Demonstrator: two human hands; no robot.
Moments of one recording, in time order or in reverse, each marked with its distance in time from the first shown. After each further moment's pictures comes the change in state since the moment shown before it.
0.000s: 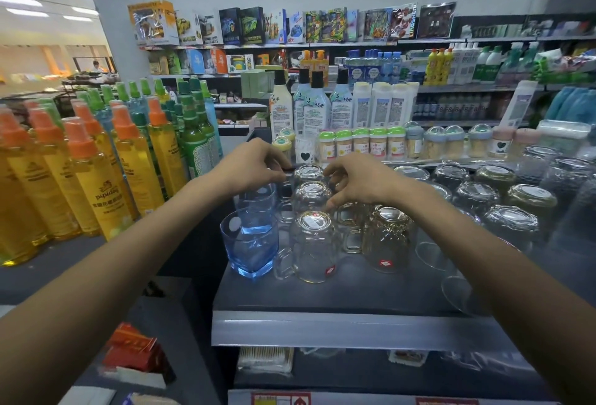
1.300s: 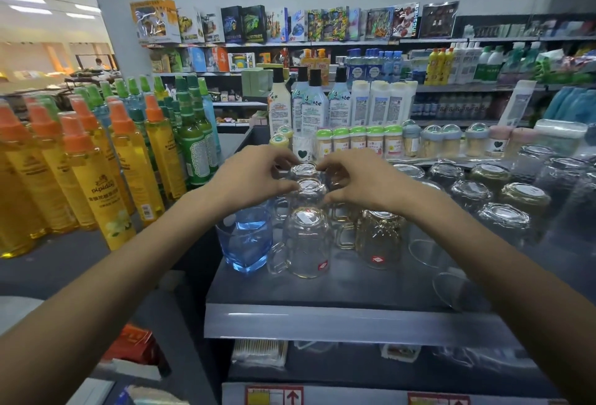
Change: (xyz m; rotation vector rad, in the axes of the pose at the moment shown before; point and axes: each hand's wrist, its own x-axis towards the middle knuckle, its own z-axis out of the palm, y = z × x) left_hand -0.031 0.029 0.009 0.126 0.068 0.076; right_hand -0.037 -0.018 -0.013 -0.046 0.078 -0.064
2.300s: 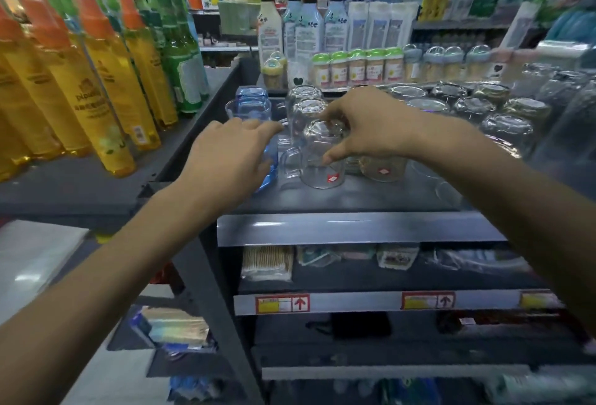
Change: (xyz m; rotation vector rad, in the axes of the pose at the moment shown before) left_hand -0.112 -0.005 0.037 0.436 0.143 0.105; right_hand -0.043 -0.032 0.032 -0.221 -0.046 -0.019
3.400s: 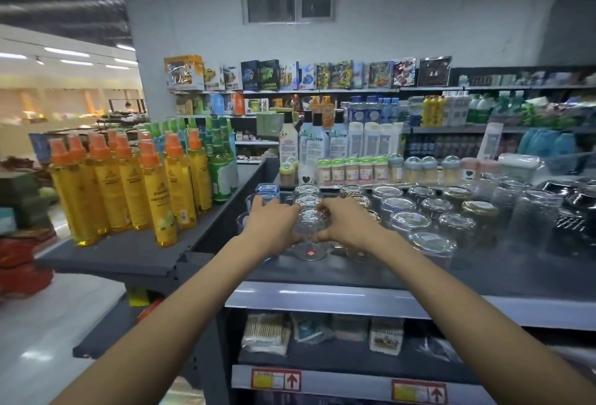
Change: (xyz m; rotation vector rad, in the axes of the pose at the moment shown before) left_hand 0.042 0.052 -0.025 0.118 -0.268 -0.086; right_hand -0.010 0.011 0.015 0.227 0.096 0.105
